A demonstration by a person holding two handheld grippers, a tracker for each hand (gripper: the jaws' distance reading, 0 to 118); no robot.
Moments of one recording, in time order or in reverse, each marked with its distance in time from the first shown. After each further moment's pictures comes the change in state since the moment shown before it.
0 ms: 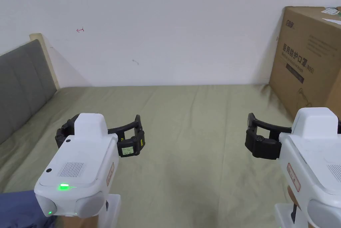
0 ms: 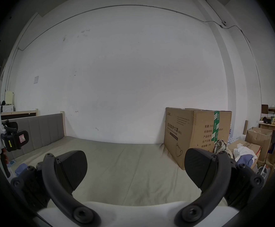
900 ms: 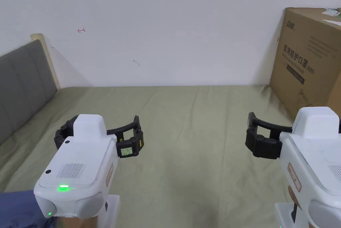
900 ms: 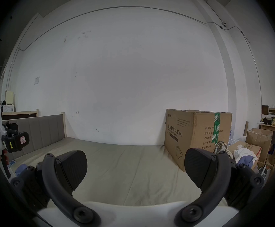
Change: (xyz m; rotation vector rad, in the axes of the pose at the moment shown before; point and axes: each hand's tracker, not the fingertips) left arm -0.004 -0.002 0.001 0.001 0.013 0.004; right arm -0.001 0.004 0.002 0.015 0.005 0.003
